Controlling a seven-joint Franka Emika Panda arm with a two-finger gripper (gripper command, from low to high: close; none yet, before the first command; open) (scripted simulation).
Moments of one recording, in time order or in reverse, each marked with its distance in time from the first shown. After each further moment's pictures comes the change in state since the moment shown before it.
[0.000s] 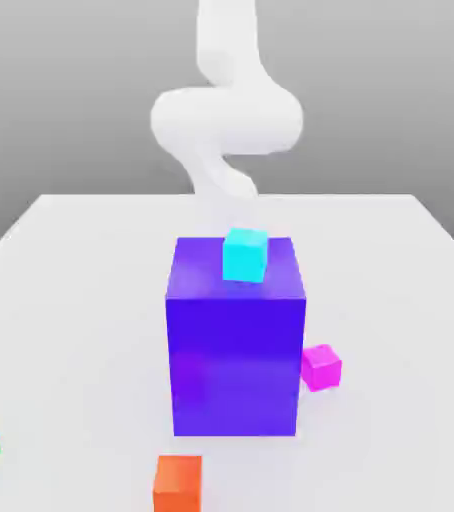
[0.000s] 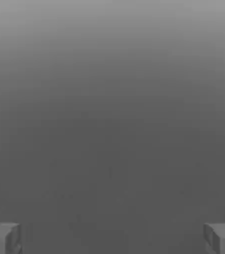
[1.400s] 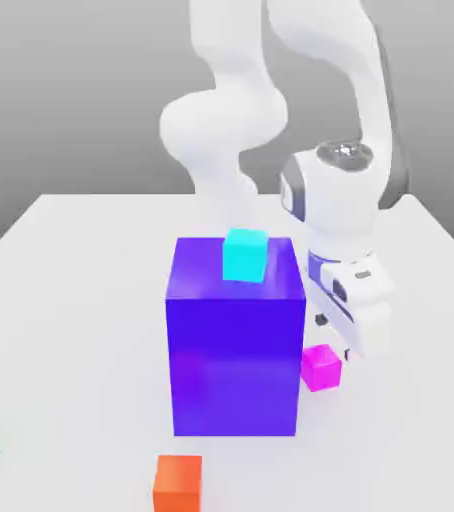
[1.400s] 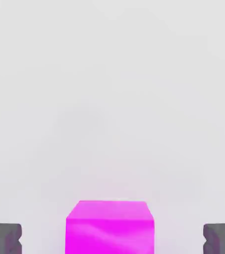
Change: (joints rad) arm 0.755 0.782 -0.144 -0.602 0.638 0.605 -1.770
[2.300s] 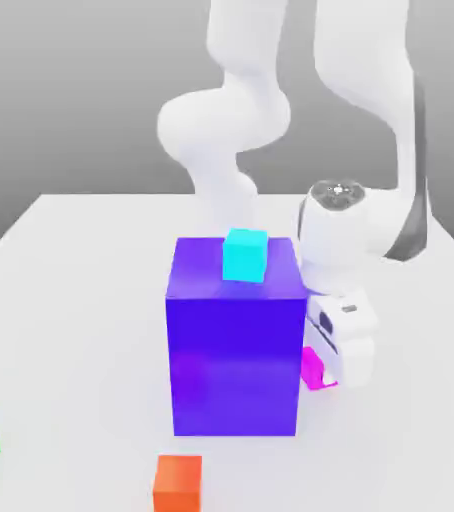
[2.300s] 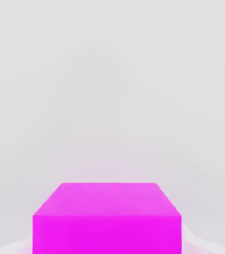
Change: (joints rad) arm -0.098 0.226 0.178 0.080 0.405 0.164 -0.322
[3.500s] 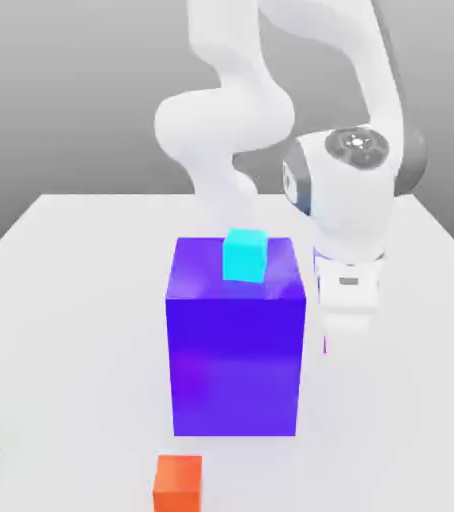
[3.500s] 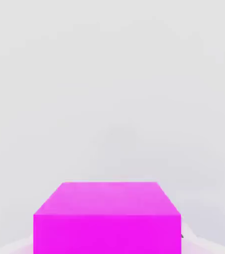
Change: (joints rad) arm -0.211 -0.322 -0.144 0.140 -0.636 -0.605 1.079
